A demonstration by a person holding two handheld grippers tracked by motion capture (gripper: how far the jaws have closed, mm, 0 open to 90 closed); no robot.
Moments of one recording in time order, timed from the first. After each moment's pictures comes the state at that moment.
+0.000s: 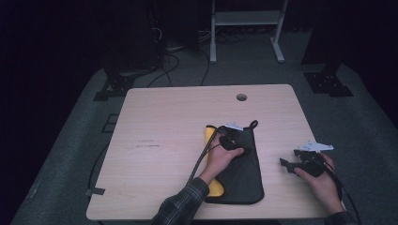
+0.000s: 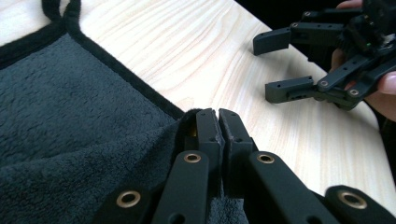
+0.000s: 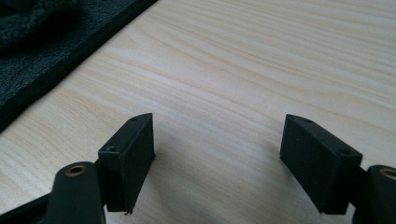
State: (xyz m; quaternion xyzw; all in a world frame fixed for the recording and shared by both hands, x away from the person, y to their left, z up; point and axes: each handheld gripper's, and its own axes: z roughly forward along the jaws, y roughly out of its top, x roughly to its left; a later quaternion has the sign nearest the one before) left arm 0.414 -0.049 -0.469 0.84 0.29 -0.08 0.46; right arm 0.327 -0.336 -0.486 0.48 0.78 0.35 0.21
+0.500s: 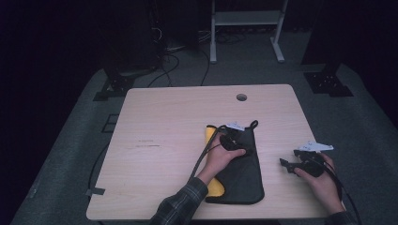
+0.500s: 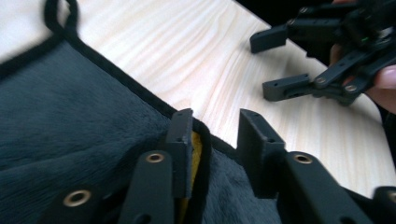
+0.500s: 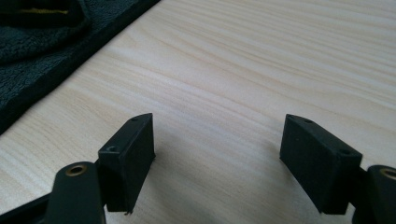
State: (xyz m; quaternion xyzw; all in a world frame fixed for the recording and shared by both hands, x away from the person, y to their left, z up) left arm 0.409 -0.040 -0.456 0.84 0.27 -0.06 0.47; right arm 0.327 -0.336 -0.486 0.47 0.78 0.35 0.21
